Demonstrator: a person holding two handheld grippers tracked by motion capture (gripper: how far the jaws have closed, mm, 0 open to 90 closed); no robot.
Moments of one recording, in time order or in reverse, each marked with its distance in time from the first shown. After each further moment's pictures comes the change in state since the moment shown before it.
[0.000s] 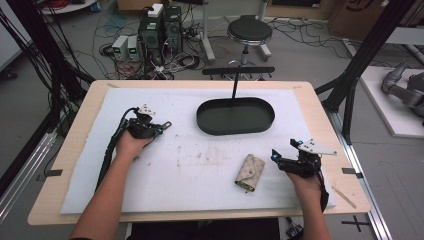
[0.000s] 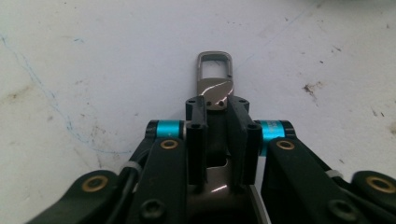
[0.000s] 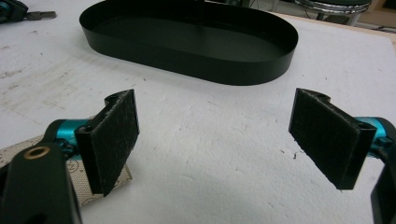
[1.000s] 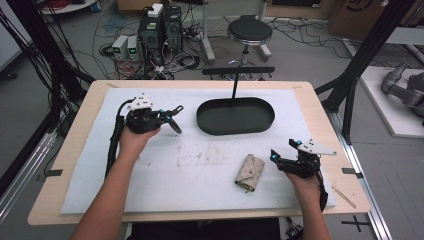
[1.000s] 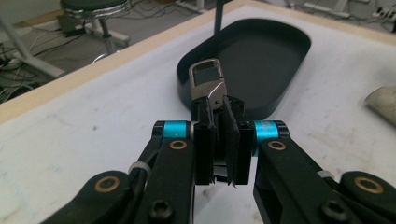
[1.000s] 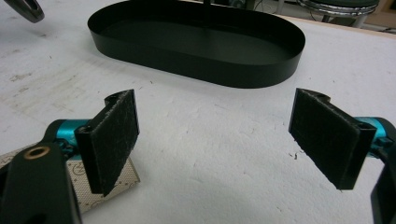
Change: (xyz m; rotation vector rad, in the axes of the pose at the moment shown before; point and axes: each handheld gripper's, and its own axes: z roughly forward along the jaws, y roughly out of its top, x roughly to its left) left arm -0.044 0.043 -0.057 -0.372 -0.107 0.047; right arm 0.002 0.000 0.001 -0.011 0.020 0.003
